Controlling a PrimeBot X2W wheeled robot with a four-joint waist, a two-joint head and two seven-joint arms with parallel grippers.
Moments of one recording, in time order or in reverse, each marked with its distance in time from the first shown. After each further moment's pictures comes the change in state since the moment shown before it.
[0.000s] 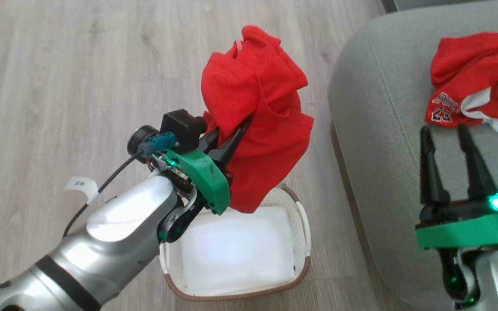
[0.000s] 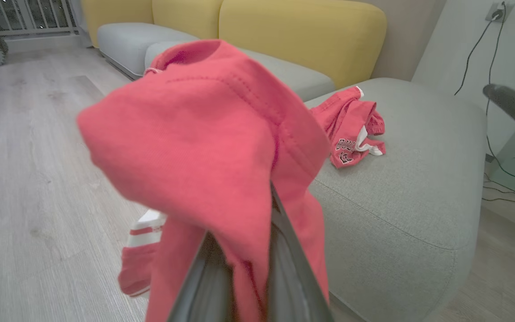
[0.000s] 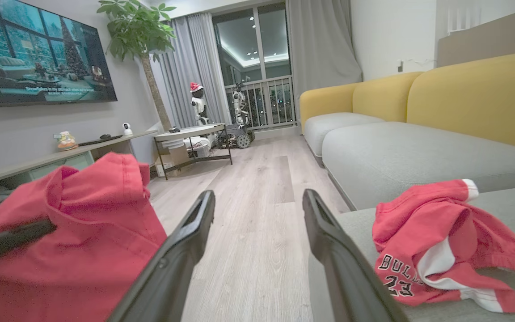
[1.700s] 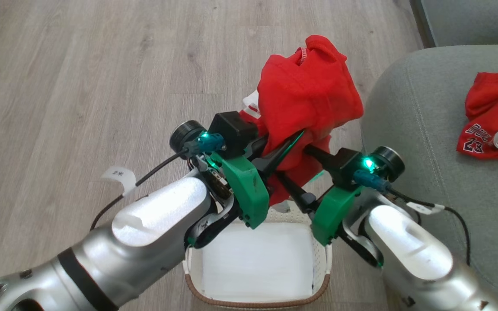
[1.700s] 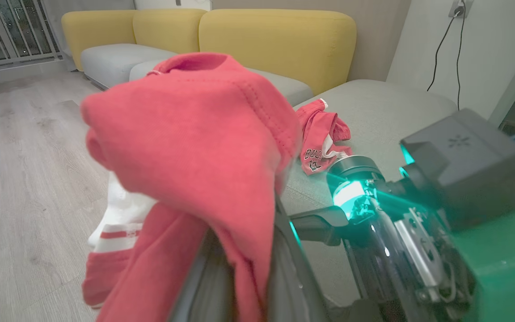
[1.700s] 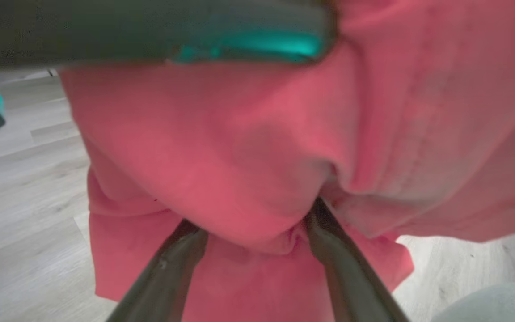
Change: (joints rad) left arm -0.051 -0.038 -0.075 -0.154 0.007 0.007 0.116; right arm -0.444 -0.091 0.694 0.454 0.016 0.000 0.145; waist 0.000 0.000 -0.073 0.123
